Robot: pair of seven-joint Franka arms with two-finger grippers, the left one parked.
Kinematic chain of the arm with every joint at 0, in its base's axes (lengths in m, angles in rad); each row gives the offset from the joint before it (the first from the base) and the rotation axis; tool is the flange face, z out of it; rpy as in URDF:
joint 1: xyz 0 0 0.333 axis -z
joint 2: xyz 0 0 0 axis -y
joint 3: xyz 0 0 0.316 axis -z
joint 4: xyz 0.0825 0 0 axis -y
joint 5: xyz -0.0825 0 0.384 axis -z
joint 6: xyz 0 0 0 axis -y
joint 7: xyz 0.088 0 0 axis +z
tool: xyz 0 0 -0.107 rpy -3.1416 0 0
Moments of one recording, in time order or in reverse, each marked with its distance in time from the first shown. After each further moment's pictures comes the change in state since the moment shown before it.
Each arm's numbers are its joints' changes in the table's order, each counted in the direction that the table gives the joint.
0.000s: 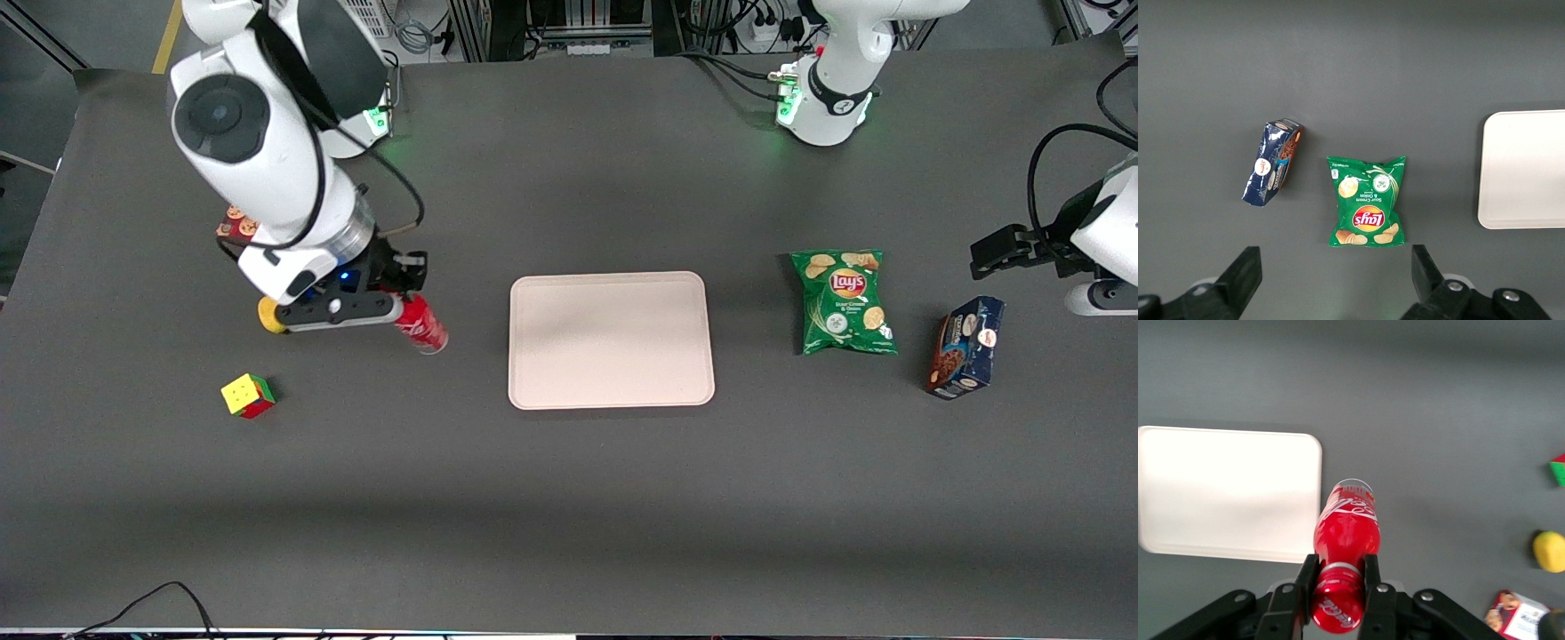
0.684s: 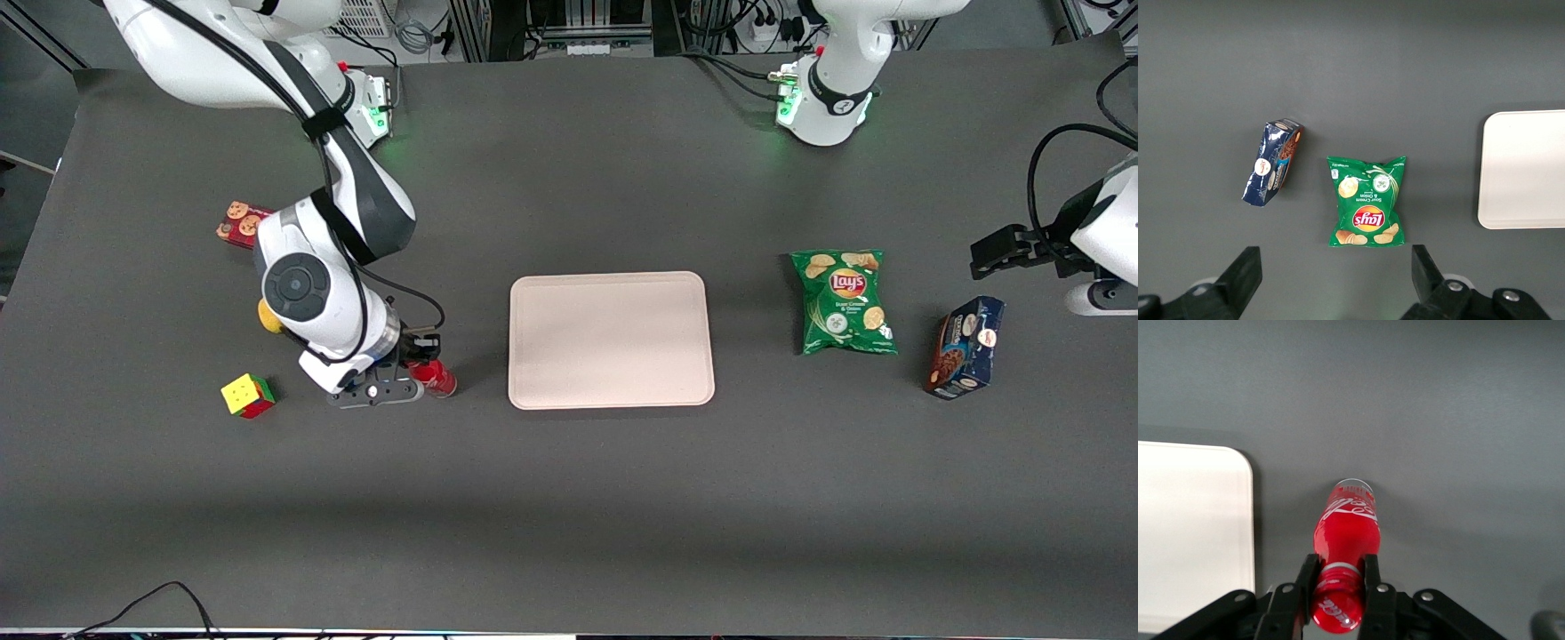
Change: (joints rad) arm 0.007 -0.168 0.108 -0.239 0.000 0.363 0.116
